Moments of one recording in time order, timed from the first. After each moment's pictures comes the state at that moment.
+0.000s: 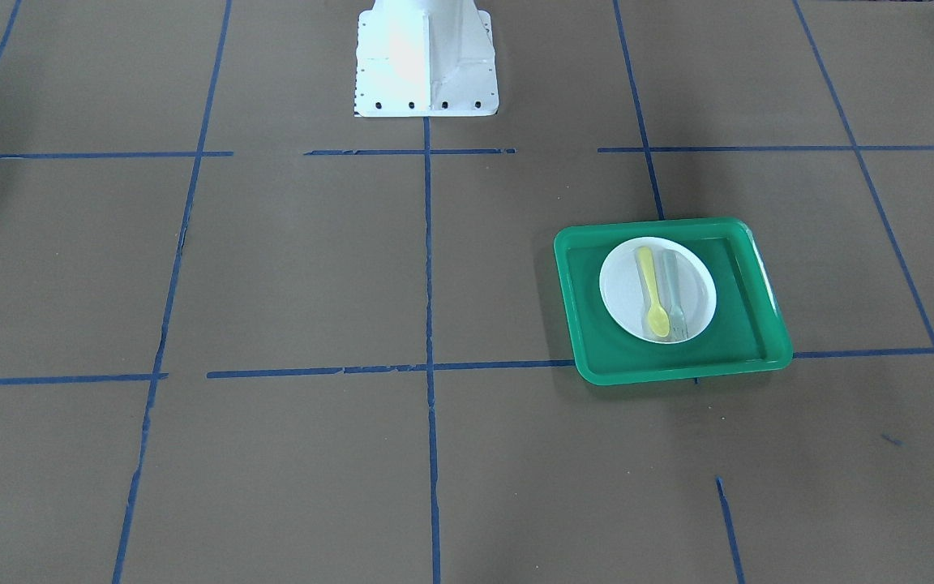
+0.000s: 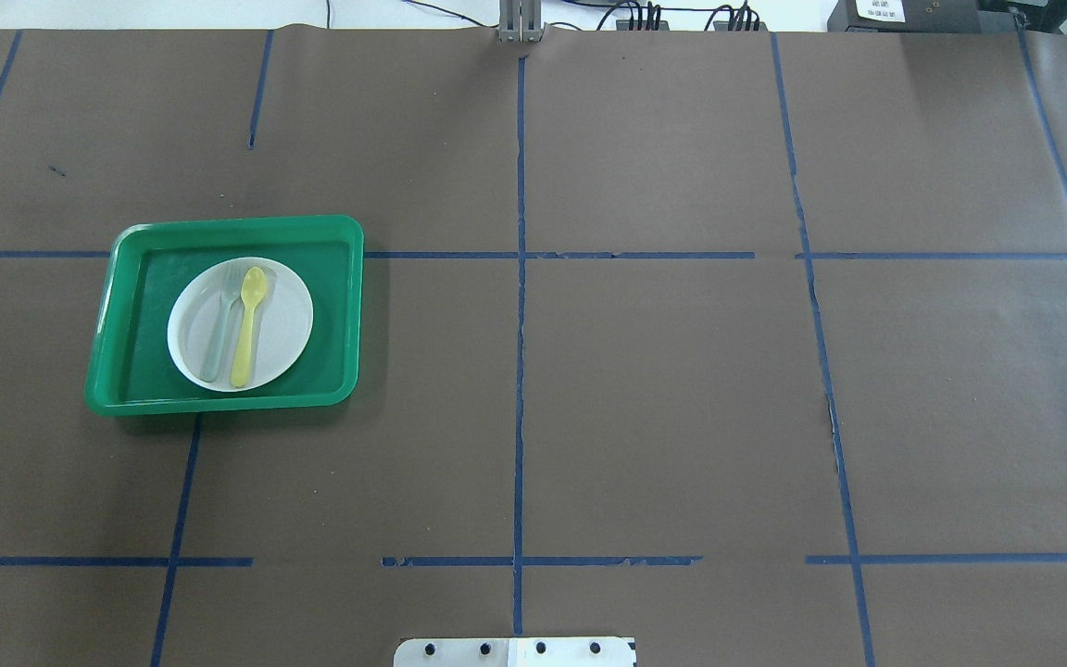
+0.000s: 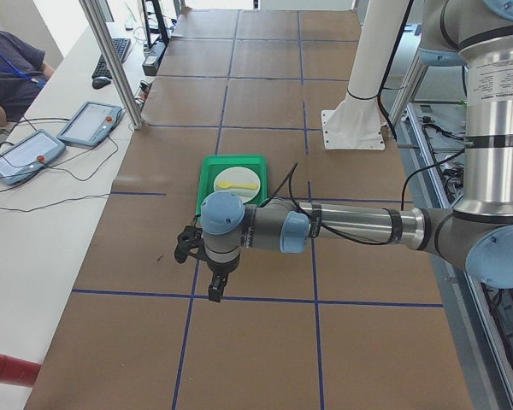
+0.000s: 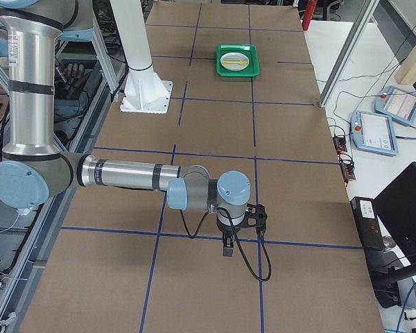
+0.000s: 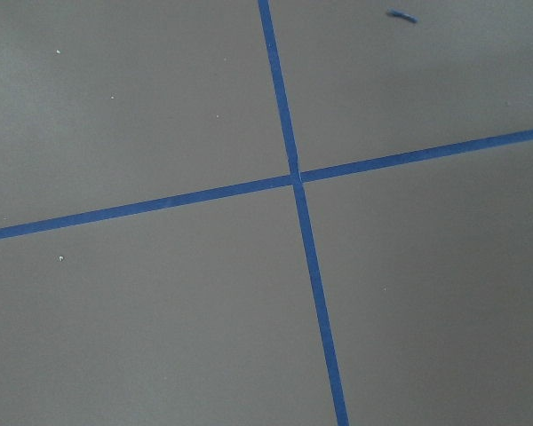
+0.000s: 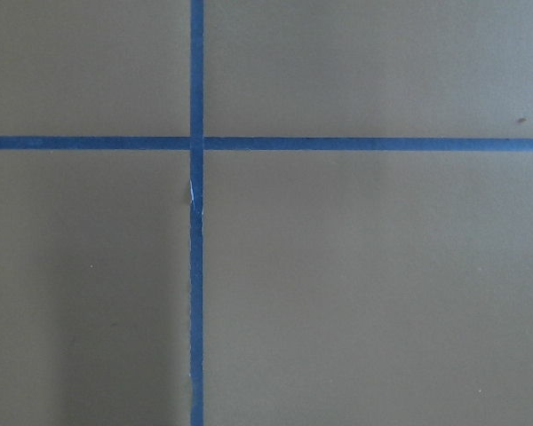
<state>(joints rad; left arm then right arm) -1.60 -1.49 -1.71 -1.62 -2.34 0.13 1.58 -1.65 1.61 -1.51 2.28 0.03</state>
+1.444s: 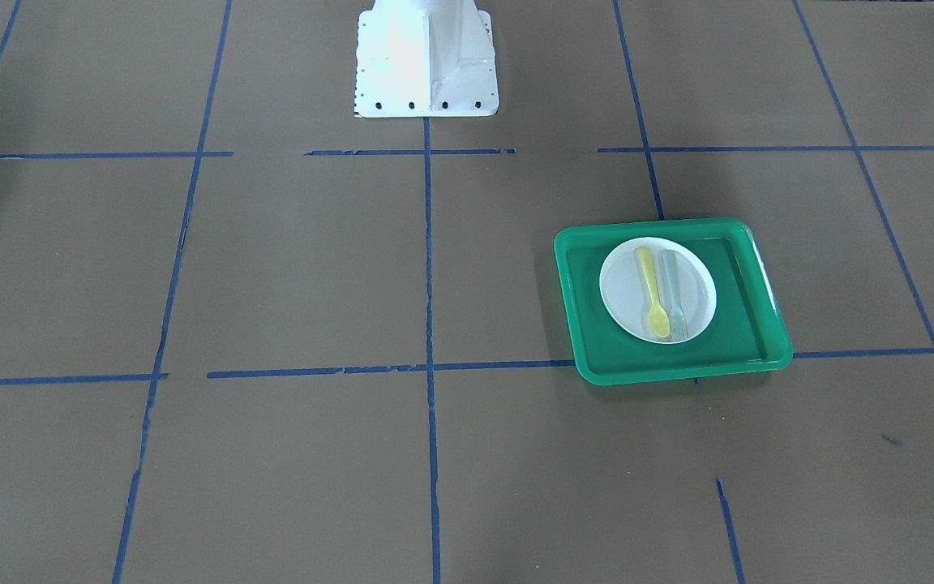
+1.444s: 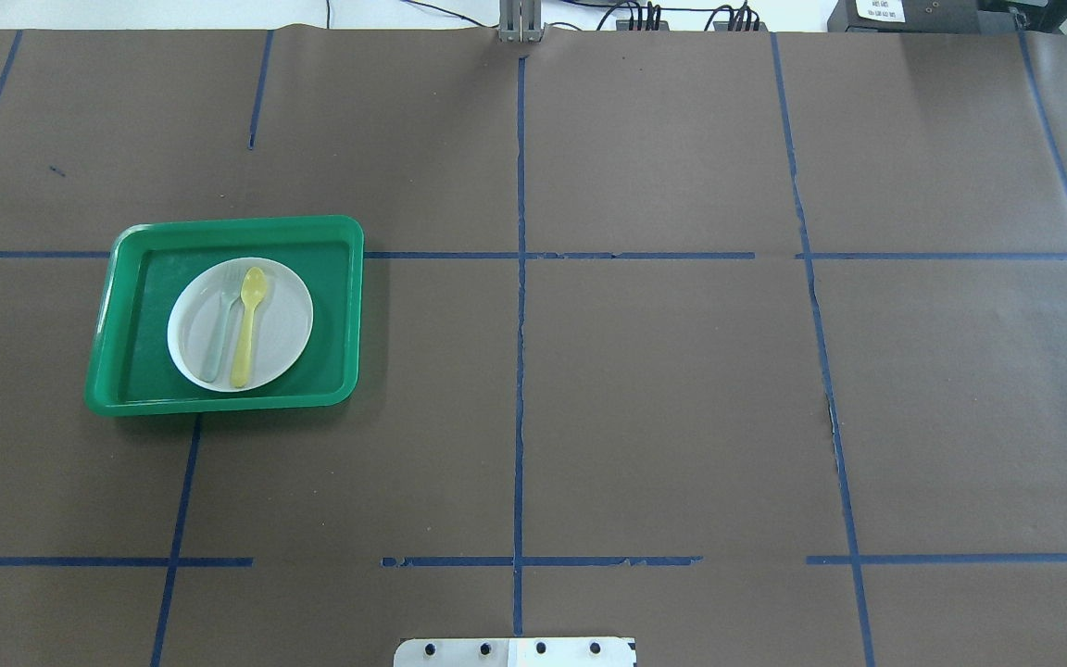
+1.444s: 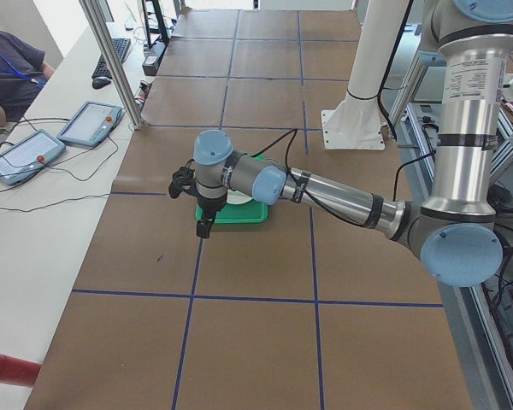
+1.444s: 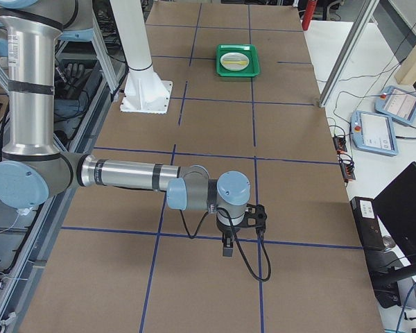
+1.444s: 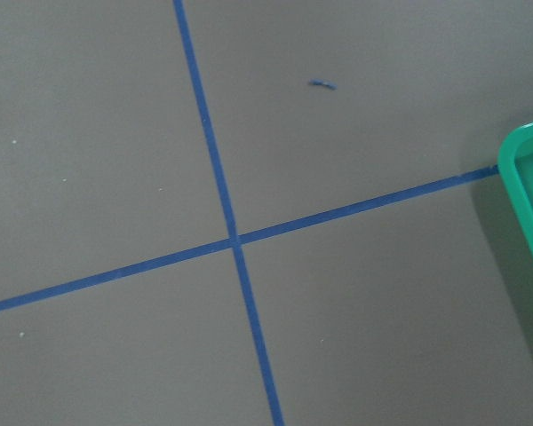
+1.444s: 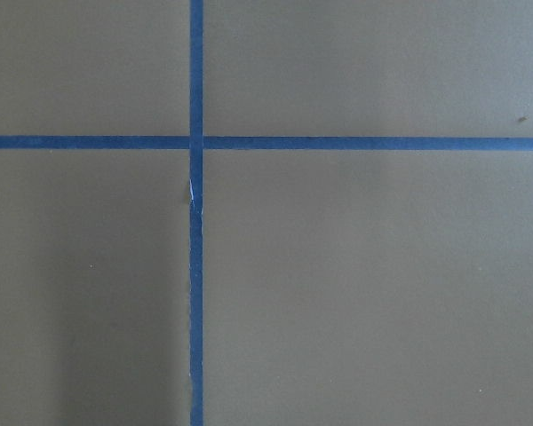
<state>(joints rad) -1.32 -1.61 -1.85 -1.73 -2.29 -0.28 1.58 -1.65 1.61 -1.51 2.28 0.03</state>
